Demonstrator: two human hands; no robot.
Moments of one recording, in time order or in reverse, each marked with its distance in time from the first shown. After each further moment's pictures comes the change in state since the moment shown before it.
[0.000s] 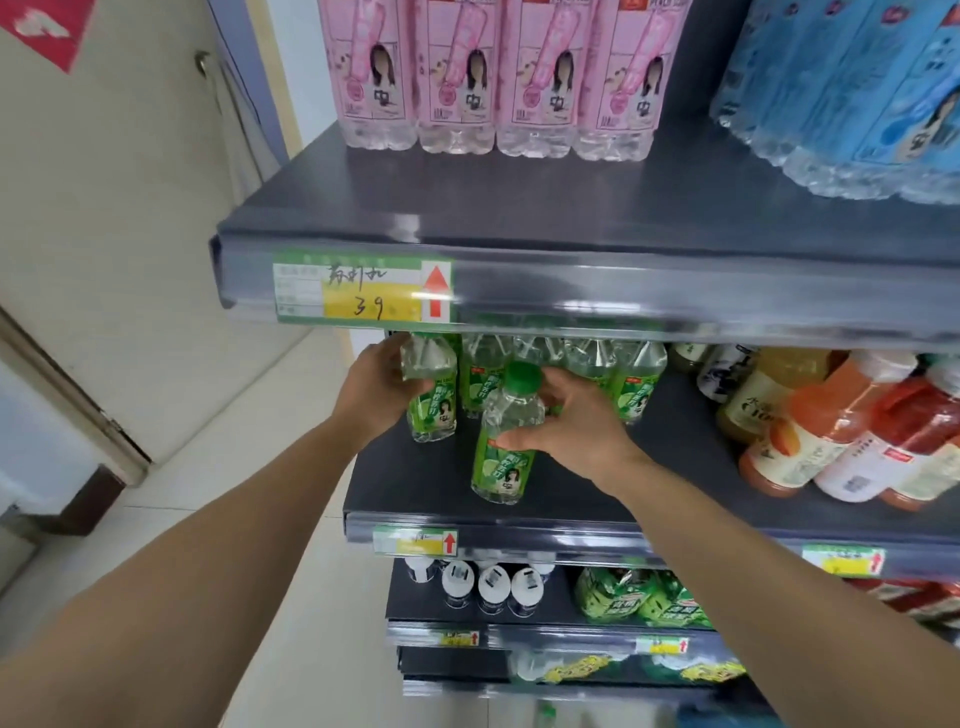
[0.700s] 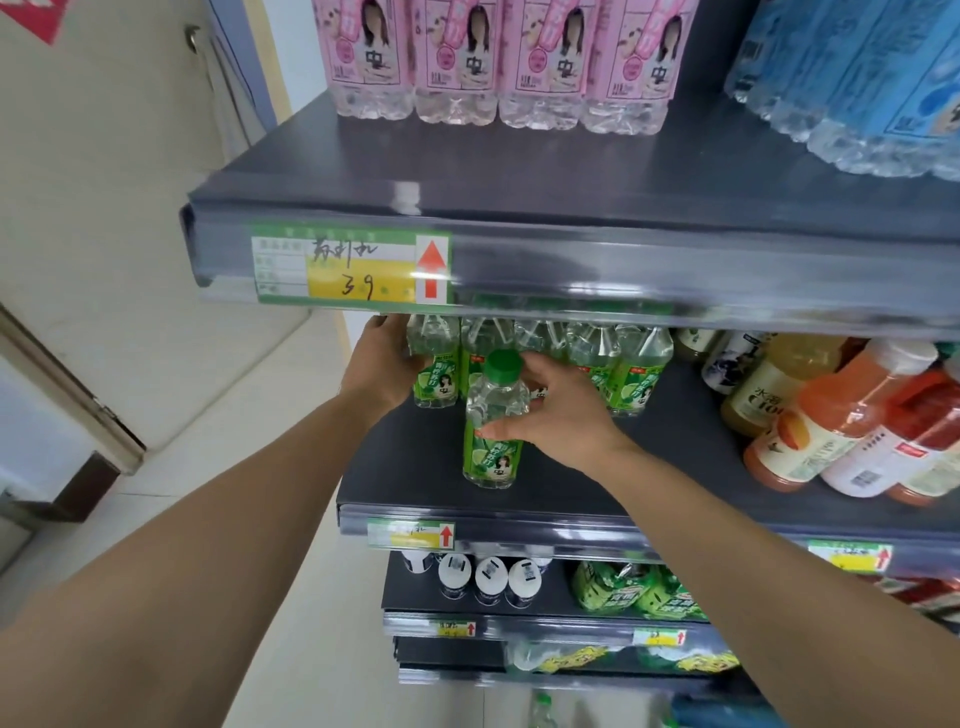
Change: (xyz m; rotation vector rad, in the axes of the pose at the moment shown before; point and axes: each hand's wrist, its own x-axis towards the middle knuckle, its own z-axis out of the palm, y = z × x) left_hand 0.029 -0.006 0.014 0.305 0.067 0.022; right_hand 0.005 -0.009 0.006 -0.069 -0.052 -0.080
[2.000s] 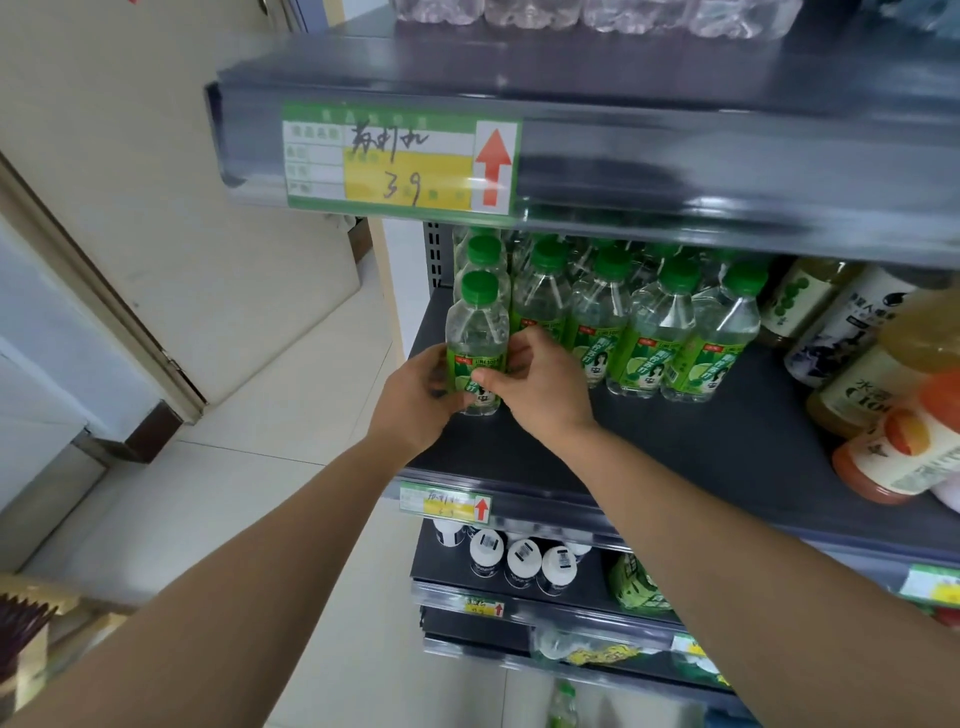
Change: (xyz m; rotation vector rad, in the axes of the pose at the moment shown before) left_hand -0.063 -0.041 0.027 -0.202 -0.019 -0.011; right_hand 0.048 0.018 0.078 0.019 0.162 -0.104
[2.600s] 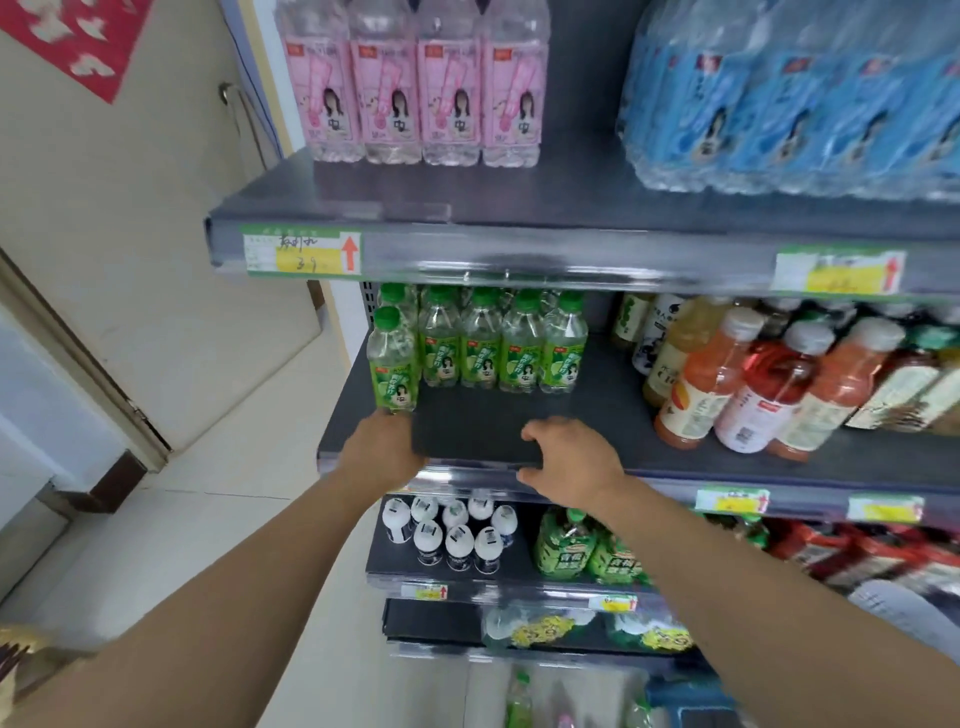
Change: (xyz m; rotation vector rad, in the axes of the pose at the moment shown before) left_hand -0.087 0.081 0.017 0.776 -0.267 -0.103; right_hand -0.121 0.040 -0.136 -0.664 -0.324 -0.013
